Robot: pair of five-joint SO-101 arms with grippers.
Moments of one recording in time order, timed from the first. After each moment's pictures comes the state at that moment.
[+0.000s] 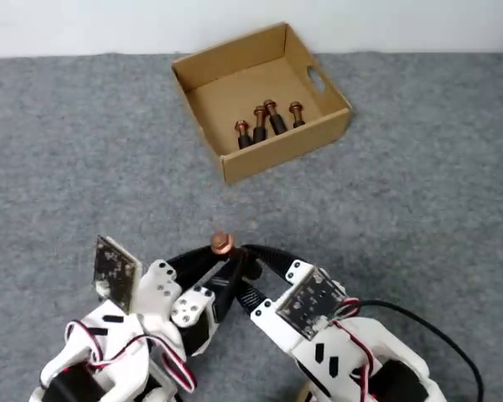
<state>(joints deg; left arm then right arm) 38.7 -95.3 61.8 66.6 24.2 -45.5 -97.1 63.8 57.5 11.2</state>
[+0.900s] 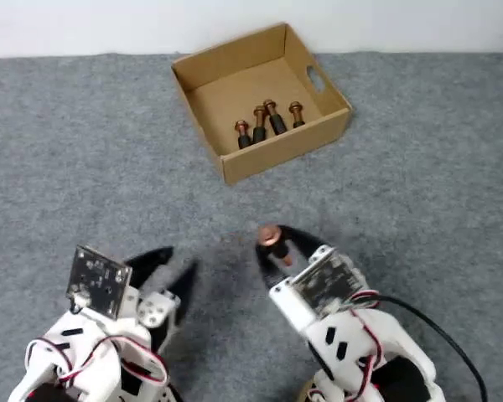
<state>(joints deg) 19.2 -95.5 53.7 83.9 9.2 -32.9 -97.3 64.3 57.6 12.7</state>
